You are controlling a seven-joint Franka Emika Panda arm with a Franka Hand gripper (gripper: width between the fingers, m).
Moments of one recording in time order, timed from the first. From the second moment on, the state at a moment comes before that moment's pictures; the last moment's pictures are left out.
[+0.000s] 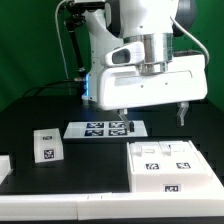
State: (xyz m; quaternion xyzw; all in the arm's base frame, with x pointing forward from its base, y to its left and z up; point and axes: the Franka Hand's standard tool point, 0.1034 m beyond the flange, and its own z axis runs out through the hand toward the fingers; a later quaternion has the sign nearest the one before) arm 0.522 0.069 0.079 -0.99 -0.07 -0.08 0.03
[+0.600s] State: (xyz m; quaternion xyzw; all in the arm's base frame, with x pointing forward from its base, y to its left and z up) arm 0.516 0.068 0.056 -1.00 -0.02 -0.08 0.04
